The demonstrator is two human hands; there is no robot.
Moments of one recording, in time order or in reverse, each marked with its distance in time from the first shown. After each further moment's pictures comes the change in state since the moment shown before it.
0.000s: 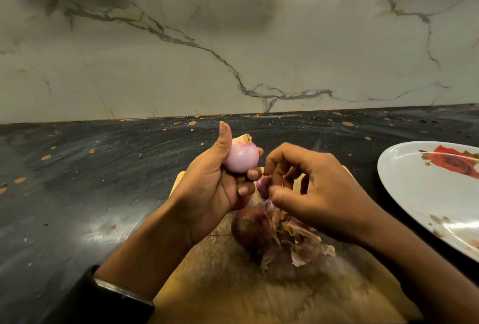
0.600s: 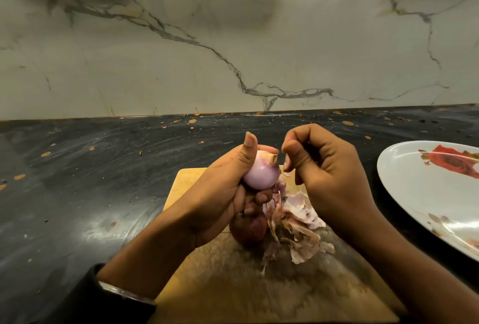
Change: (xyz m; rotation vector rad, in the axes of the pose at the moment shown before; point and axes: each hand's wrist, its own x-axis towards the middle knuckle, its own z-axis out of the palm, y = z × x) left_hand -0.011 -0.004 0.012 0.267 -0.081 -0.018; right_hand 0.006 0.004 0.011 0.318 0.326 -0.039
